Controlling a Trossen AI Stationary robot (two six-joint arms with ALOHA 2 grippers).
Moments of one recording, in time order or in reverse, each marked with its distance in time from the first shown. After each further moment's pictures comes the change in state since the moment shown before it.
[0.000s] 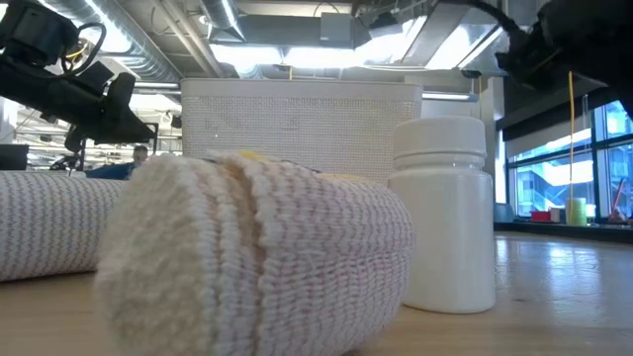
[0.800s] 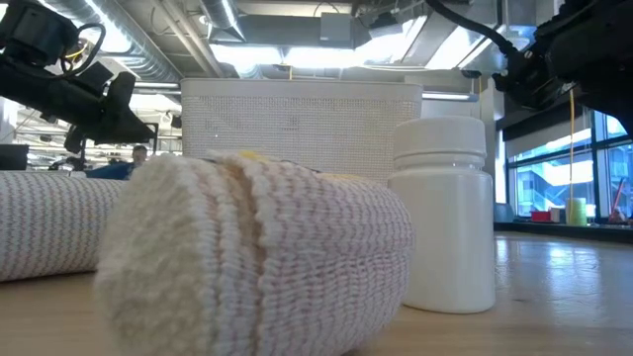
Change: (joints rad) left arm 0.000 0.000 0.000 0.000 0.001 -0.026; right arm 0.000 0.053 0.000 0.015 -0.005 -0.031
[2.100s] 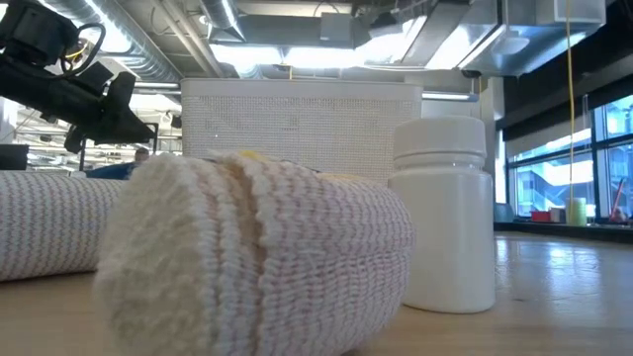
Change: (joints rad) left arm 0.000 0.000 0.000 0.000 -0.001 0.003; right arm -0.452 -0.005 0.912 0.024 0.538 -1.416
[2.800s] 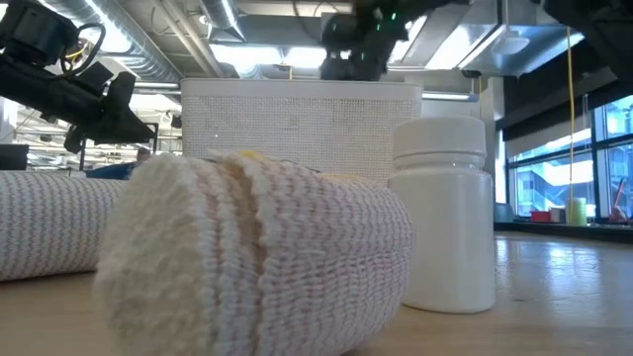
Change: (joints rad) left arm 0.000 0.000 0.000 0.000 -0.004 0.000; right arm -0.569 0.192 -0.232 -0.010 -0.571 0.032
